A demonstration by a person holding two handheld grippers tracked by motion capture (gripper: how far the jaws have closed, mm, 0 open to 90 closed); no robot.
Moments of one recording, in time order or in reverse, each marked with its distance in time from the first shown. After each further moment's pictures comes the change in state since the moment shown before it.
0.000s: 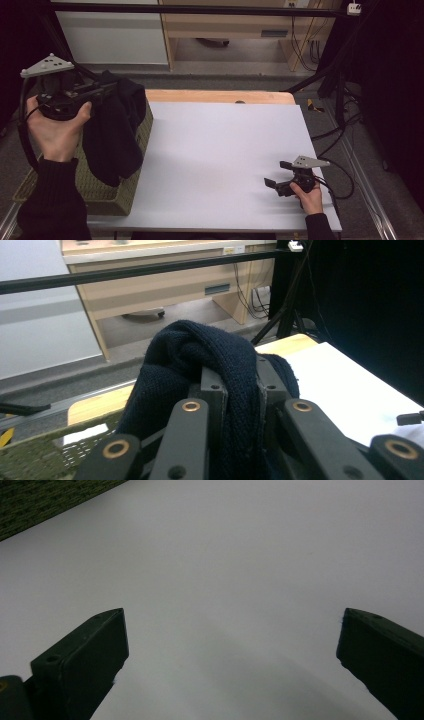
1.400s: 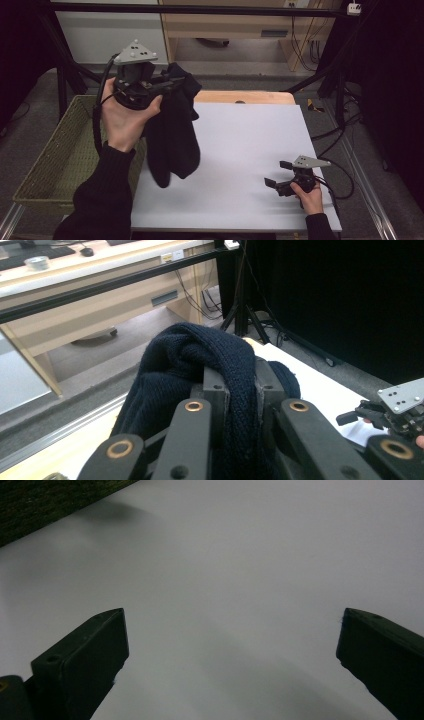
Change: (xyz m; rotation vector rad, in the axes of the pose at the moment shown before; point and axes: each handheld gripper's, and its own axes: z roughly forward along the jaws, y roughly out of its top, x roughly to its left) left arm -0.103 0.044 0.059 0.005 -0.172 0.151; right arm 0.000 0.001 -0.001 -0.012 0.009 0.001
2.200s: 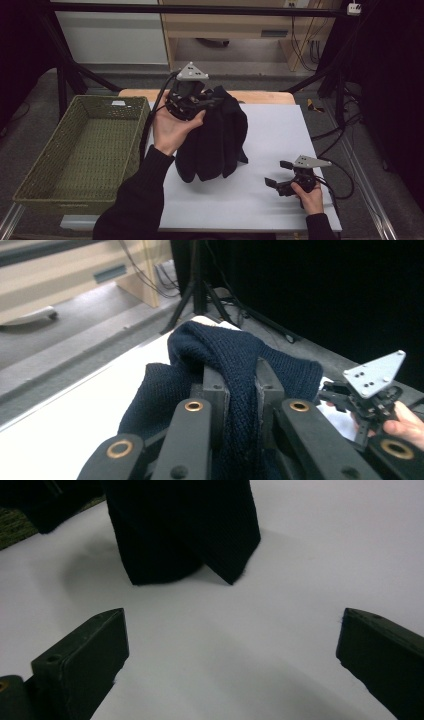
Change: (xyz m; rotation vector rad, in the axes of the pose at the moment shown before) left arm -0.038 -0.023 0.083 0.099 -0.166 0.007; right arm 0.000 0.000 -0.001 -0.006 0.003 0.004
